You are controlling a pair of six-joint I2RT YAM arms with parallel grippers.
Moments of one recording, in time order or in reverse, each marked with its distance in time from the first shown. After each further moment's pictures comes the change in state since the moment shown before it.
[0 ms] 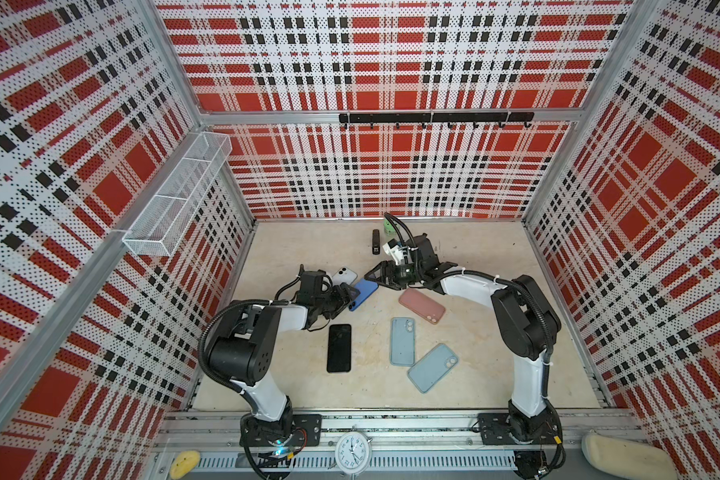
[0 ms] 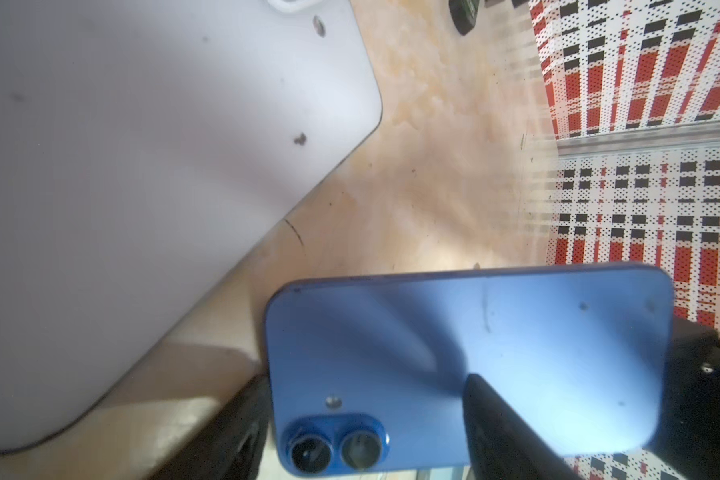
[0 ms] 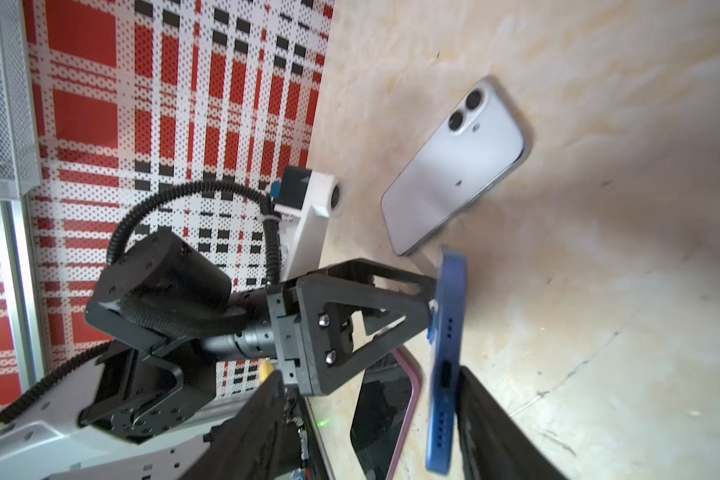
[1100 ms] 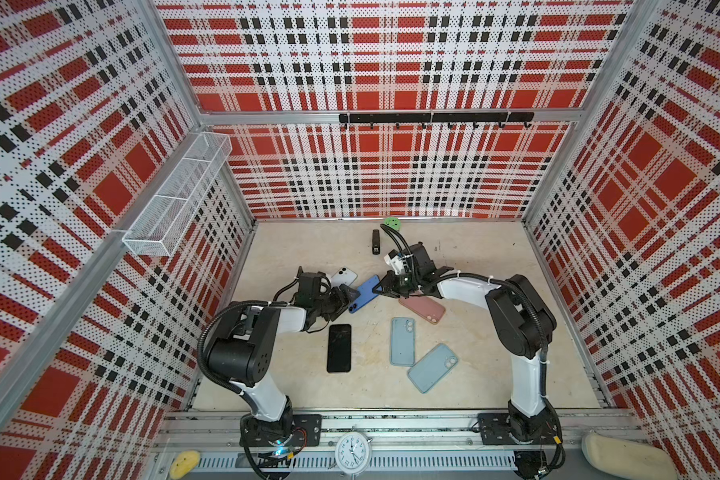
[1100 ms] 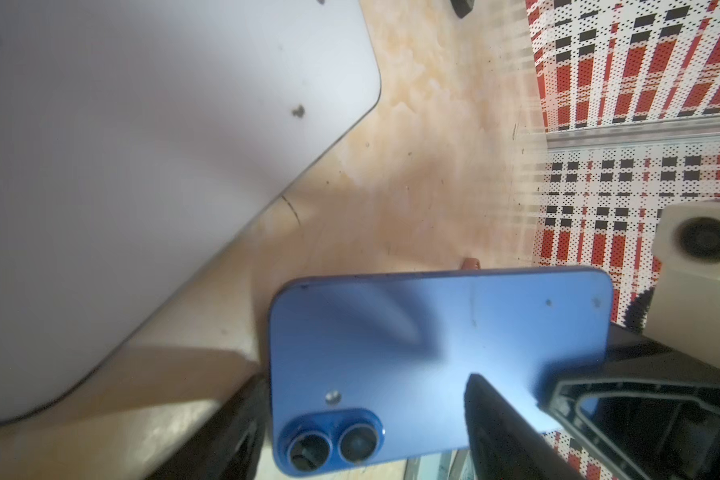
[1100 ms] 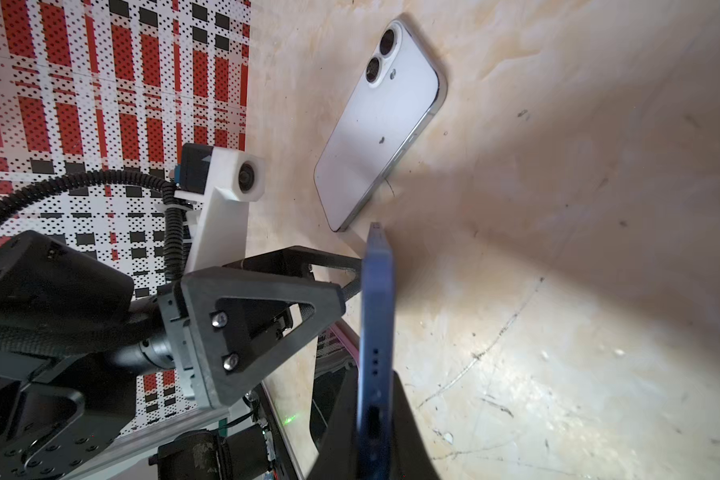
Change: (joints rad) left arm 0.025 -0.022 -0.024 0.000 0.045 -0.021; right arm 0.005 0.024 -0.023 -0.093 0.097 -0.038
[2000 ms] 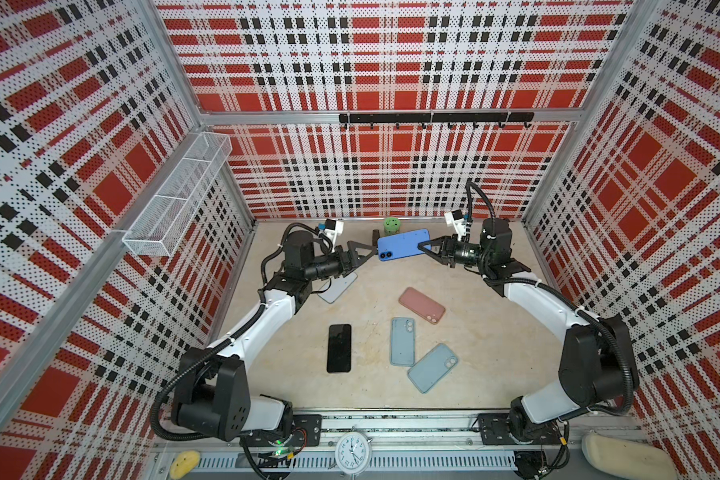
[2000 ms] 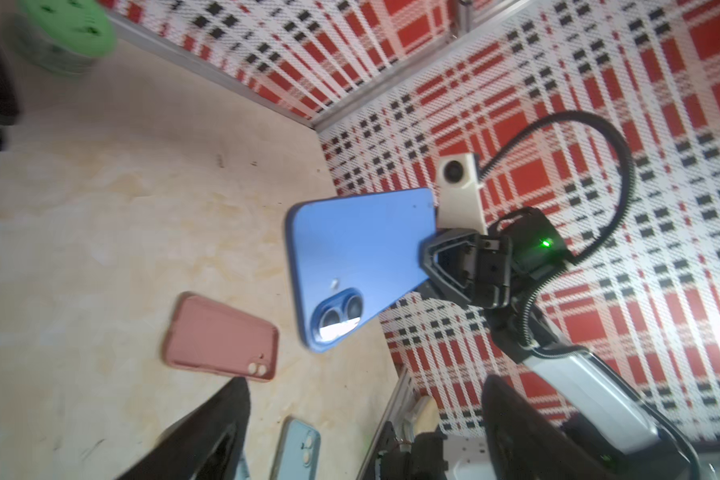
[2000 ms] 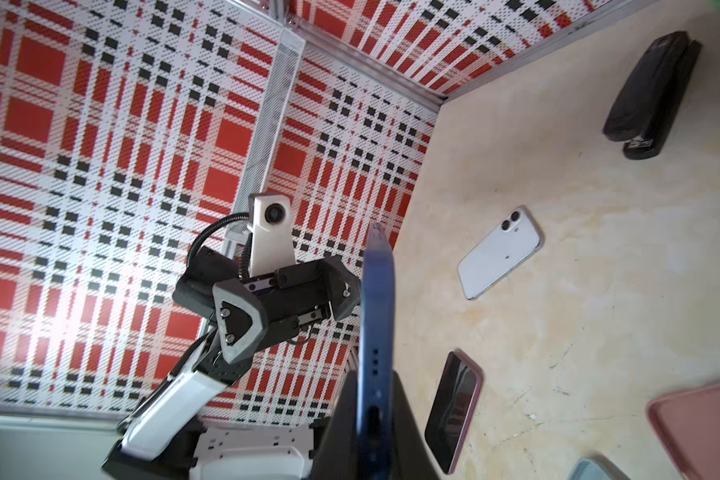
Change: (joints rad) left arm -0.094 -0.287 0.367 -0.125 0.304 0.011; right arm -0.336 -0.494 -0.228 0.287 -0.343 0.227
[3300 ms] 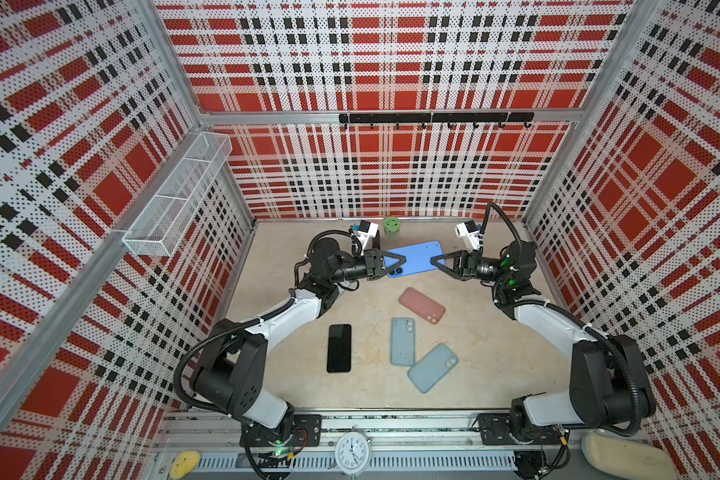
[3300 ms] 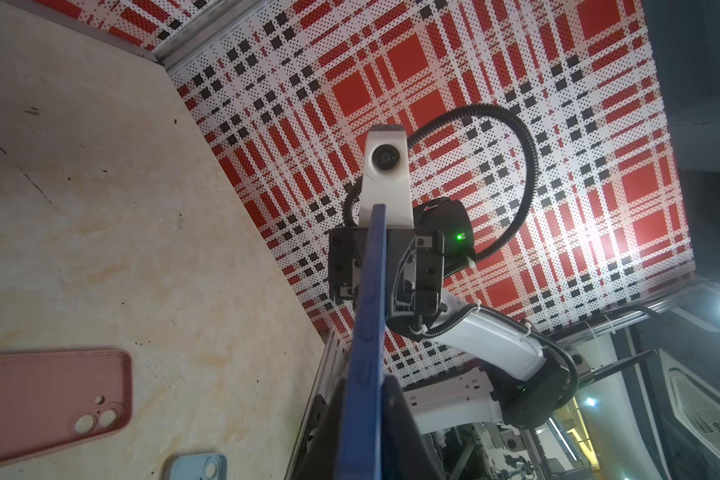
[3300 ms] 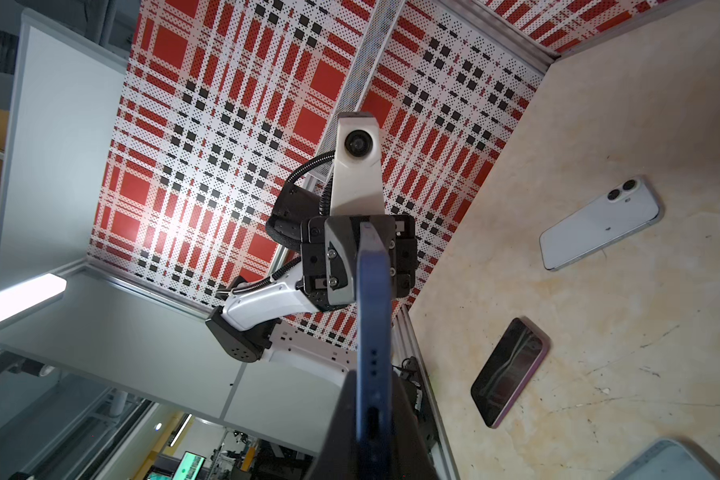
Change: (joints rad) left arm -0.177 0.138 -0.050 0.498 0.090 -0.269; right arm -0.080 -0.107 -0.256 0.494 -0.229 0.235
